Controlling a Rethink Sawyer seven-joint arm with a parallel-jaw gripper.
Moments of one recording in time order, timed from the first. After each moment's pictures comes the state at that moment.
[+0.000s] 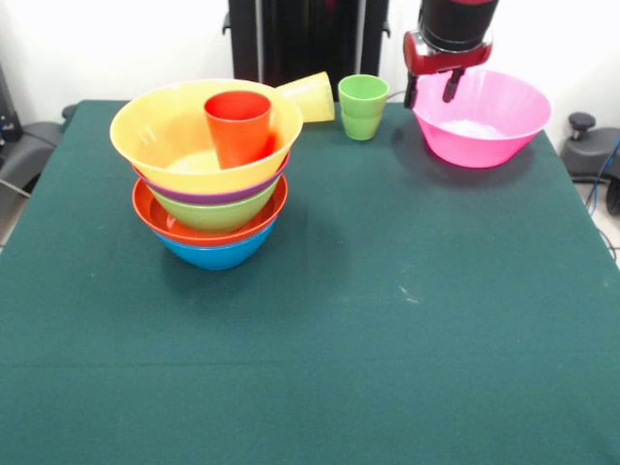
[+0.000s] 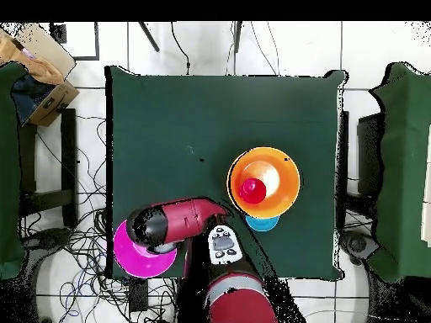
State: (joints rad) arm -0.12 -0.66 0.16 1.95 -0.23 0.59 1.72
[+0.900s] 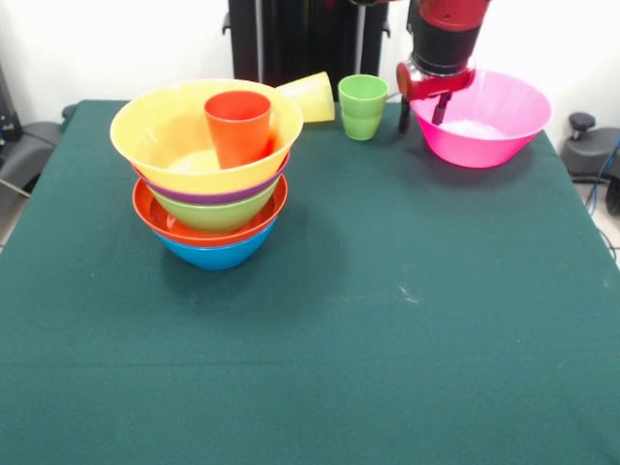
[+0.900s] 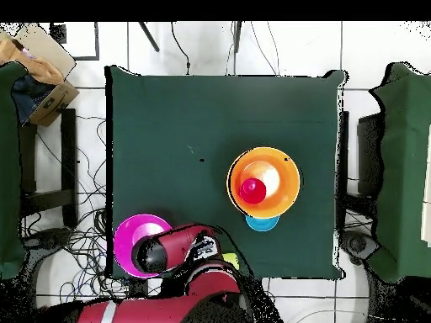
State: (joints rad) arm -0.02 -0.50 0.06 2.03 -0.29 0.21 1.72
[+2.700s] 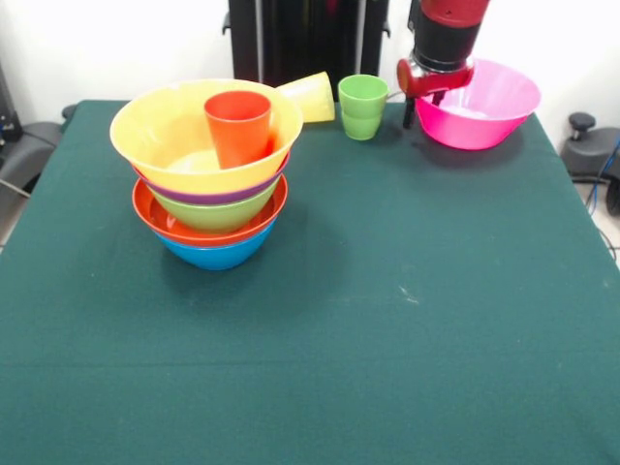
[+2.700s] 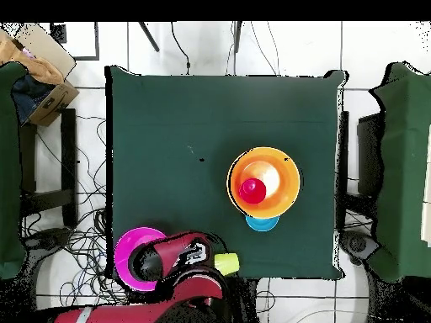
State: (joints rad) arm 0.04 -0.50 0.01 2.05 -0.25 0.18 1.74
